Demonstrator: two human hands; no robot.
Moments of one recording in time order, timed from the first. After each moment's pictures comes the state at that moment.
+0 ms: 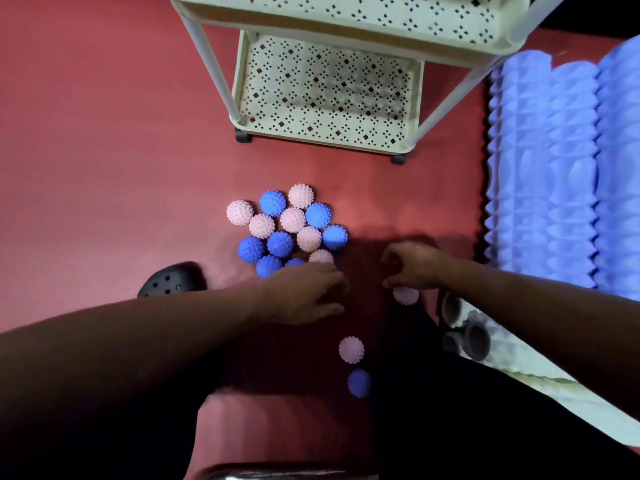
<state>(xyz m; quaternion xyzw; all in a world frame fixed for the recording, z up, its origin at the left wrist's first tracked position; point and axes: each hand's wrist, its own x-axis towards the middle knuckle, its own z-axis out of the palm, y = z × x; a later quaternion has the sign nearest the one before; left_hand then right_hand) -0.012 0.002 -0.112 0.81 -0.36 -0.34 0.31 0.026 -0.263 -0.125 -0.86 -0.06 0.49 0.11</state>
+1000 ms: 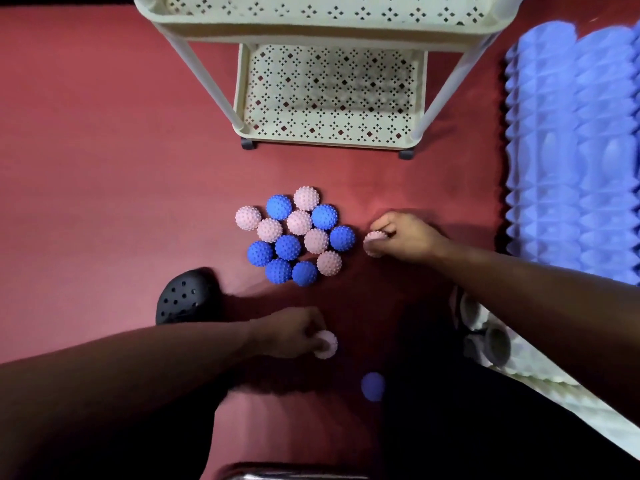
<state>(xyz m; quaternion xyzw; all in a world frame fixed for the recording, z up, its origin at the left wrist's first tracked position) -0.066 0.025 -0.153 0.78 -0.14 -0.55 0.27 0.050 -0.237 -0.141 -0.83 0.07 0.40 0.38</state>
